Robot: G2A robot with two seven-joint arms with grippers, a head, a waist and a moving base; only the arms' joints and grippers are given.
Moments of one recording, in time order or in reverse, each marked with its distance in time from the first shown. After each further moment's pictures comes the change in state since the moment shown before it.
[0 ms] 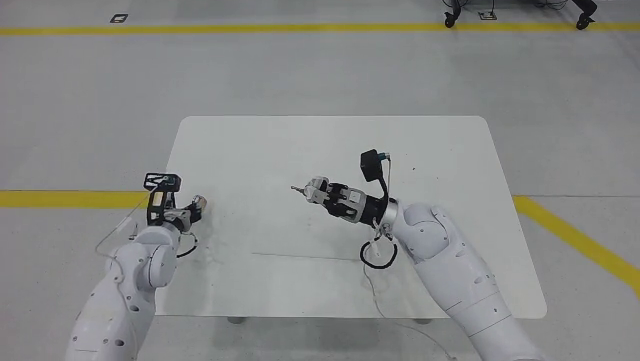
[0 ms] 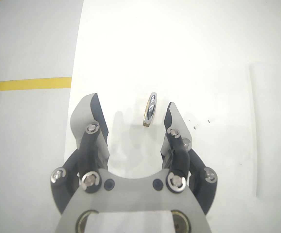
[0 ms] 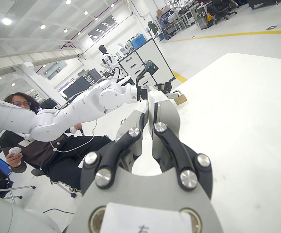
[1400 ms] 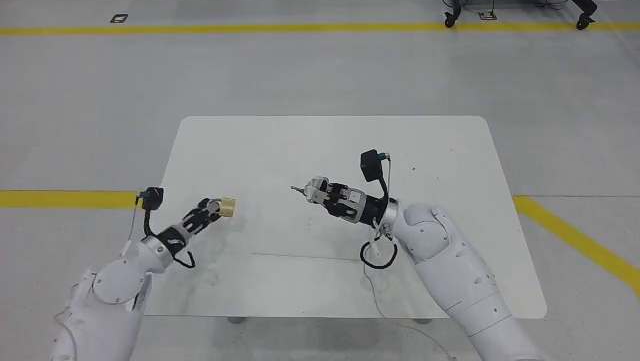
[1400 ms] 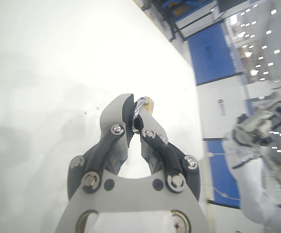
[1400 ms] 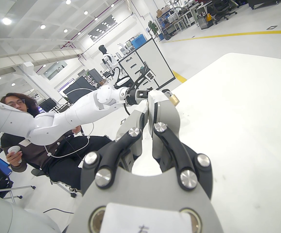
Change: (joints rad) left arm 0.089 -0.026 -0.178 0.074 -1.067 -0.377 -0.179; right arm 0.000 0.000 0.000 0.000 0.000 0.000 0.000
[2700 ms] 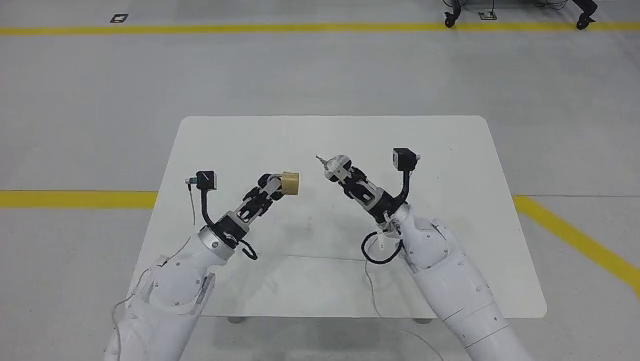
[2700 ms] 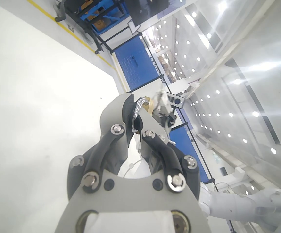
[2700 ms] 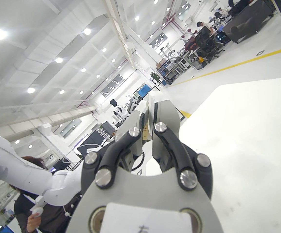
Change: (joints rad) left arm -0.032 -0.063 0.313 -0.239 -0.092 -0.136 0.320; right arm -0.053 -0.023 0.022 0.030 0.216 0.072 -0.209
